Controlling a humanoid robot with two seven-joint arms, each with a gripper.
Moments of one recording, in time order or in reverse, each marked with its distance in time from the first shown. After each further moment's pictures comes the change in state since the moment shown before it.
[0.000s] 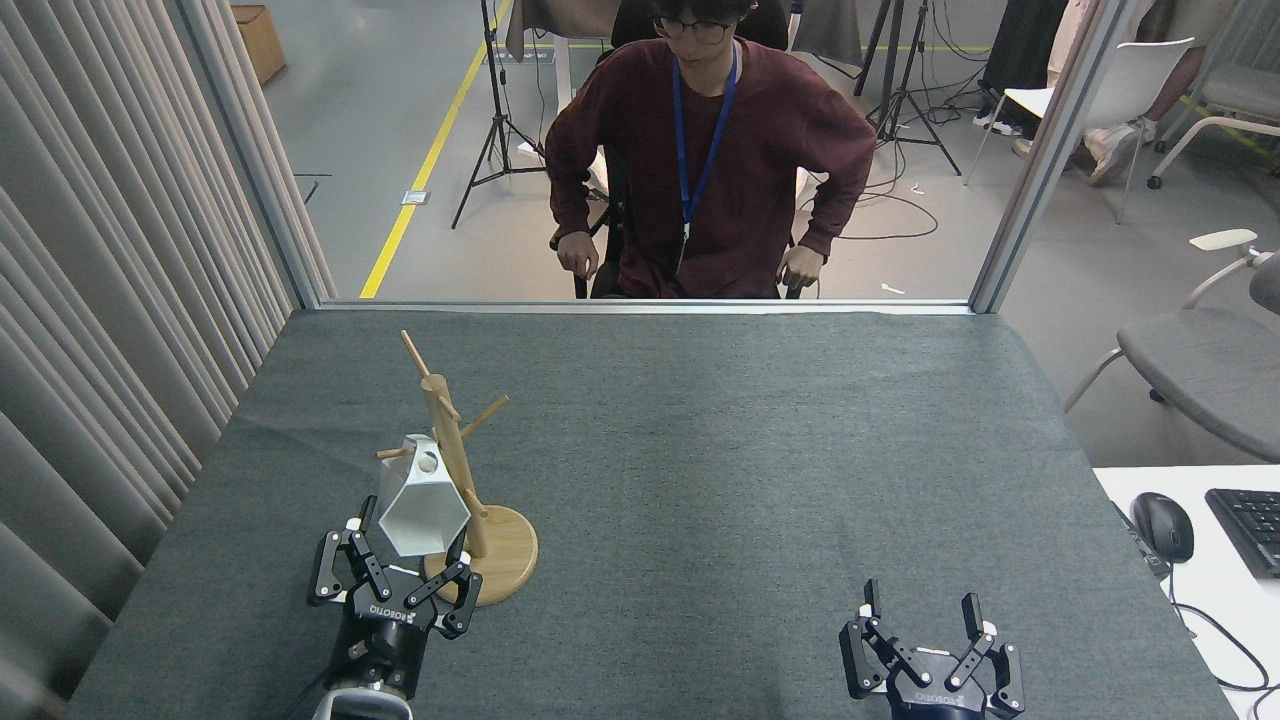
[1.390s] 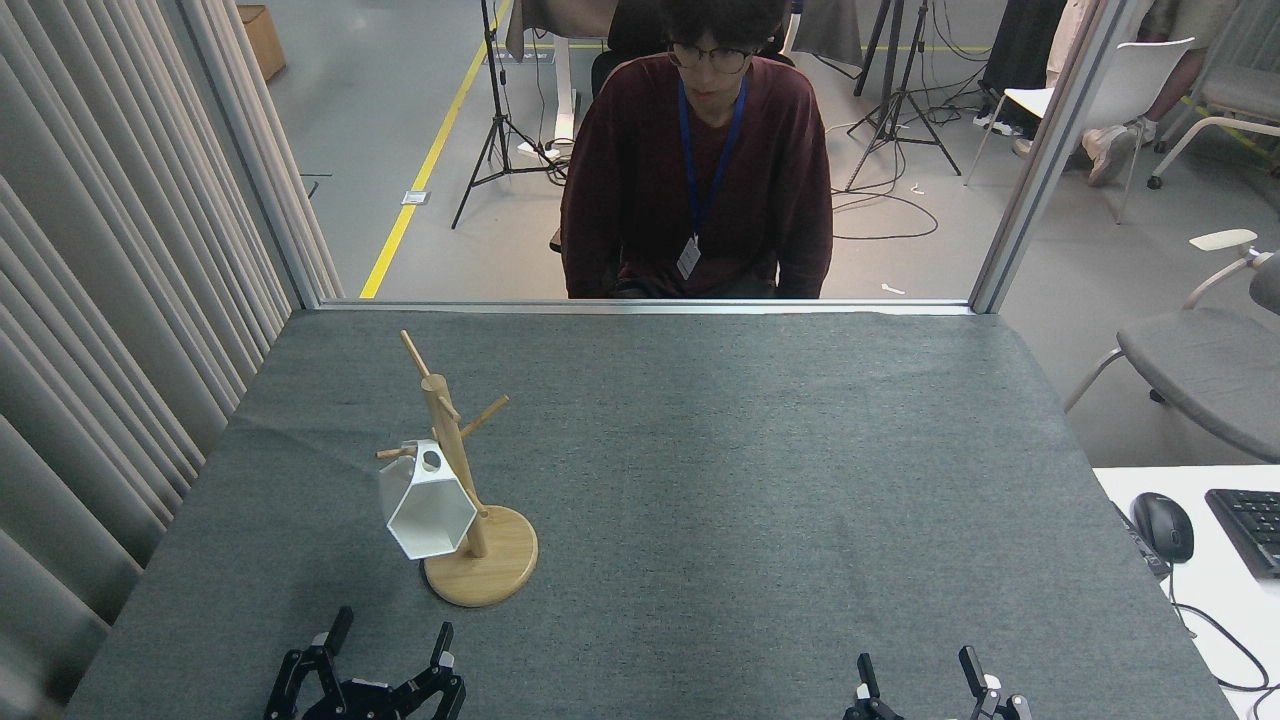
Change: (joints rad) left arm 0.329 0.057 -0.027 -0.351 0.582 -0.285 -0.138; right arm 0.190 -0.056 -0.003 -0.158 0.086 -0.155 0.006
